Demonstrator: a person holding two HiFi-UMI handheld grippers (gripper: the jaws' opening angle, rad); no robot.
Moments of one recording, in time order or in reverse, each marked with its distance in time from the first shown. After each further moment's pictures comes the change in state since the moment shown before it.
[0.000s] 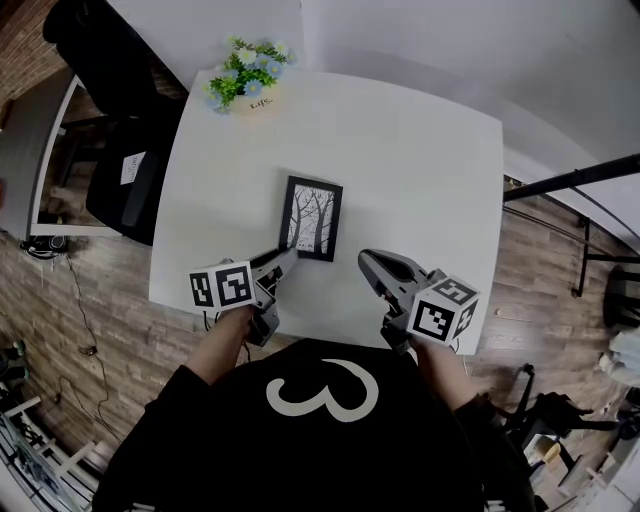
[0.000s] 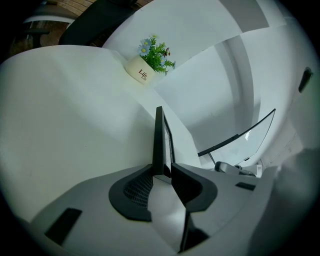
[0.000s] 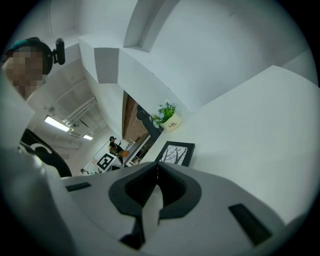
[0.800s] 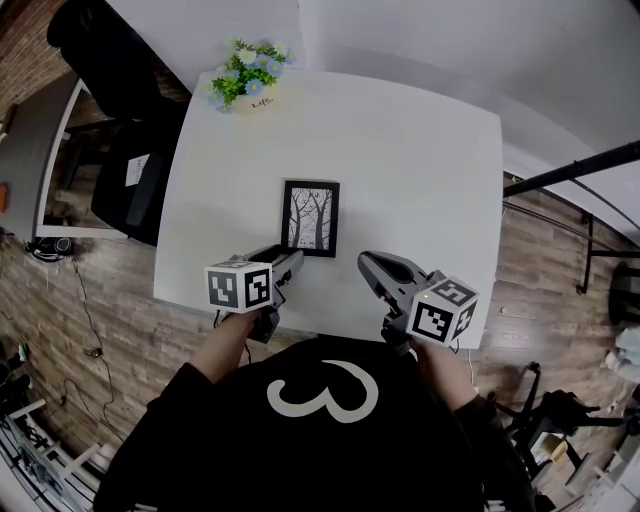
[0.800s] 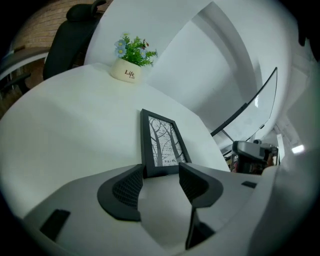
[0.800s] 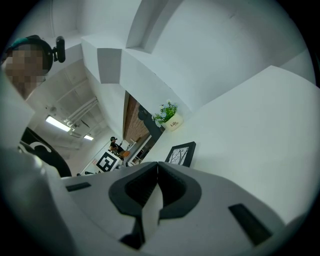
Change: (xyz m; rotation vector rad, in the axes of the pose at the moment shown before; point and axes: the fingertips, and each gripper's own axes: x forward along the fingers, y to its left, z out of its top) left arm -0.001 0.015 -0.015 0.265 0.094 0.214; right arm -0.007 0.009 -0.012 -0.003 -0.010 0.006
